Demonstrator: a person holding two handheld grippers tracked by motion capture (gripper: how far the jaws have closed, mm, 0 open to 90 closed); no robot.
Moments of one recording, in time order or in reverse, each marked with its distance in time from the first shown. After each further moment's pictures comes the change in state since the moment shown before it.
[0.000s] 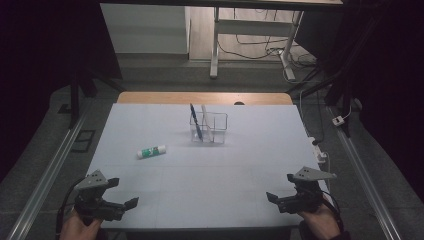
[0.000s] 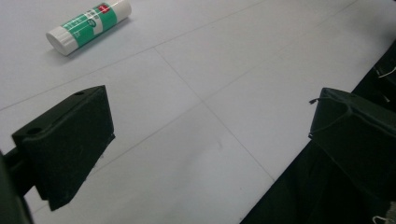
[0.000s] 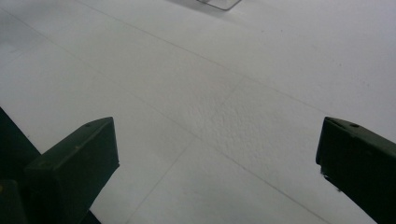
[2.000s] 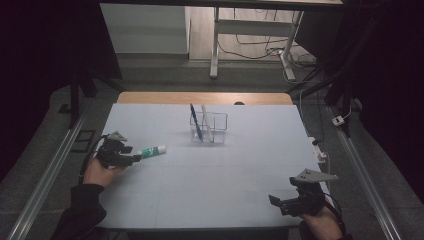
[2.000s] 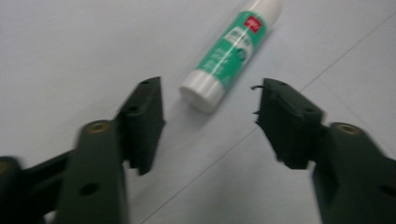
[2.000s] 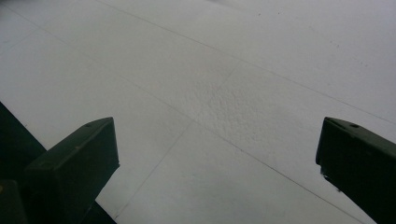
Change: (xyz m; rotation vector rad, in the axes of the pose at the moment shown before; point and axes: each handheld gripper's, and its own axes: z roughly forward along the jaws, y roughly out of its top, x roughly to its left) left arm 0.124 0.056 0.088 0.193 0.124 0.048; right arm -0.001 -0.004 -0.003 0.041 -0.007 0.018
